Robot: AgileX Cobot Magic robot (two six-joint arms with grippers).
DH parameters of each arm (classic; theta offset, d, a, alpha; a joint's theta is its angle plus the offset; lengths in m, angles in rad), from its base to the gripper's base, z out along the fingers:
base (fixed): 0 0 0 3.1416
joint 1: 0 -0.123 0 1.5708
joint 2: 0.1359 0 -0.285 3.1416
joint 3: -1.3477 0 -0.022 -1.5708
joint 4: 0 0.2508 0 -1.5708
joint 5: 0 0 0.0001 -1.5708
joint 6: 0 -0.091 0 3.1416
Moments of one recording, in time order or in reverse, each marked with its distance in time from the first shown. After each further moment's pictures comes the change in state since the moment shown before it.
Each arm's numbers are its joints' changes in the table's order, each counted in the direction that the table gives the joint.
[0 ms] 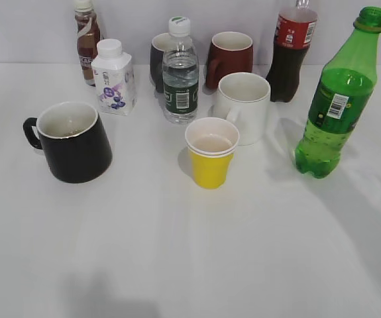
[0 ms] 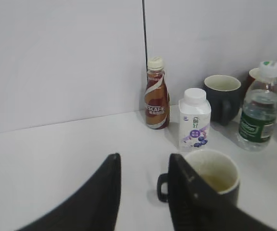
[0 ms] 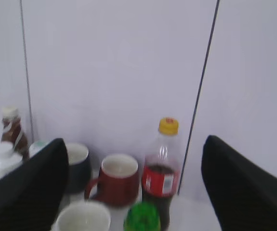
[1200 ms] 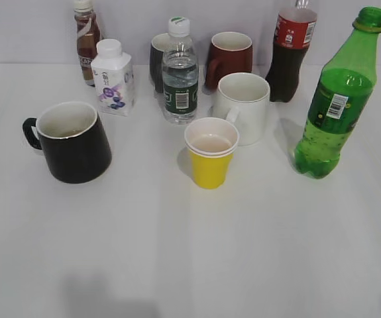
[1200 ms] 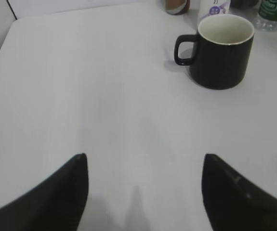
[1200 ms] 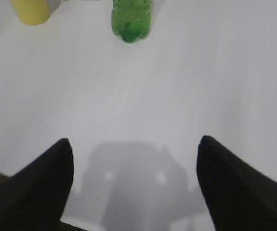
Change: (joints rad) left arm 0.000 -0.507 0.027 0.084 0.838 0.055; right arm 0.000 -0.861 -0.171 -0.069 1.346 -0.086
